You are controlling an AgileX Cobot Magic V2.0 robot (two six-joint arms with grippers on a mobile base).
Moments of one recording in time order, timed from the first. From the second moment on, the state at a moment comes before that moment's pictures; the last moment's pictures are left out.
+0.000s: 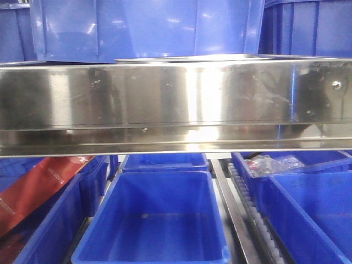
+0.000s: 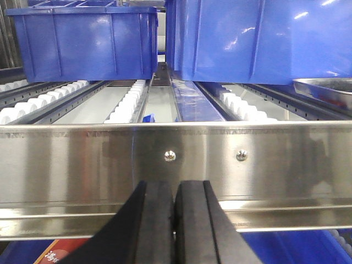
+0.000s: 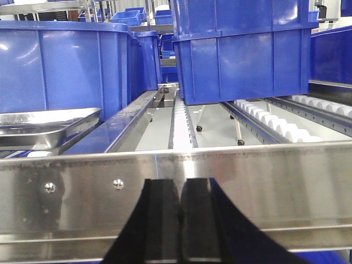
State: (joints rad) left arm -0.13 0.00 0.00 0.08 0.13 -0.05; right arm -0.09 0.00 0.00 0.07 0.06 0.02
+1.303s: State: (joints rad) left arm -0.13 0.00 -0.01 0.03 -0.10 -0.05; right arm -0.09 0.00 0.00 0.08 -0.07 0.02
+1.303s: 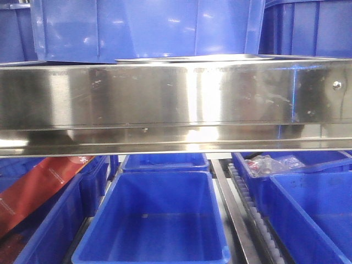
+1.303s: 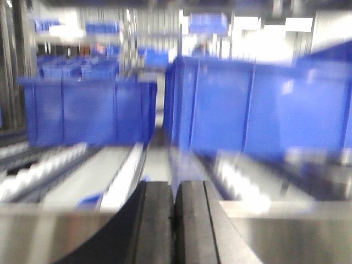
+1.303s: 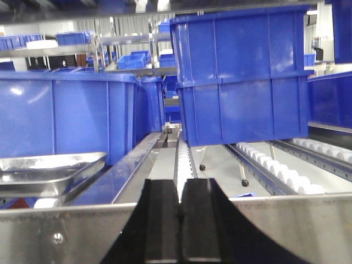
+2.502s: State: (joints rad) left arm -0.17 1.06 -1.30 -0.20 1.06 -0.05; right arm -0.07 1.06 -1.40 0.32 1.22 -0.10
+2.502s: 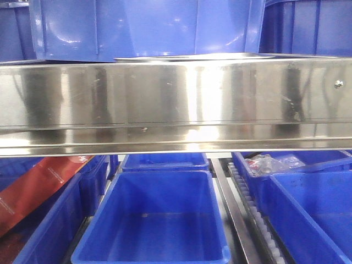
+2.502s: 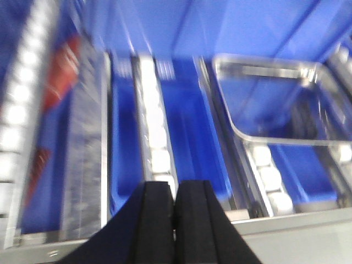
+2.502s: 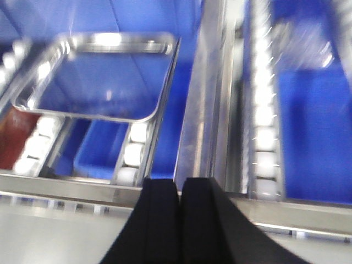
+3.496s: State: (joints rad) left arm -0.54 1.82 -1.82 0.00 1.02 -0.24; right arm 0.21 1.62 -1.48 0.18 0.90 0.02
